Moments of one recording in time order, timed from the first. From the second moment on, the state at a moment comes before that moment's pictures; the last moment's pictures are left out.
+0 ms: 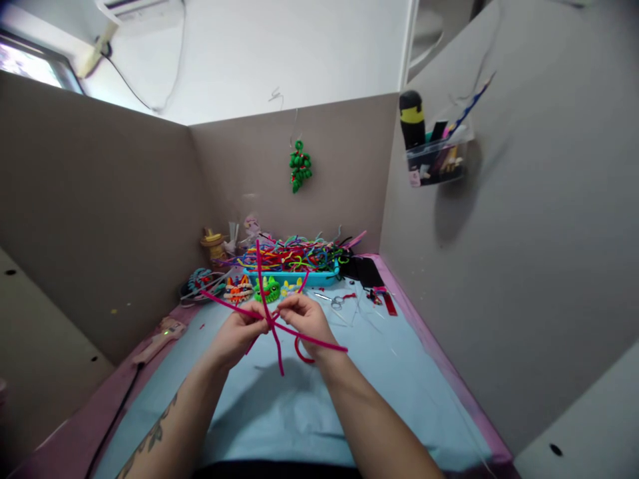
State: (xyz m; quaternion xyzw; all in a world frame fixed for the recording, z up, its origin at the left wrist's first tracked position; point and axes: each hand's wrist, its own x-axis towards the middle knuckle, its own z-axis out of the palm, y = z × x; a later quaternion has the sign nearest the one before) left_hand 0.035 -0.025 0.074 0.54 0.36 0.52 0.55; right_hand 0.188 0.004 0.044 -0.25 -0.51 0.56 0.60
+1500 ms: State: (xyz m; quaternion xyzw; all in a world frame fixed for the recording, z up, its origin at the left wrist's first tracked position) left_hand 0.061 -0.016 0.050 0.44 0.41 0.60 0.53; right_hand 0.172 0.004 0.040 -0.34 -0.47 0.50 0.64
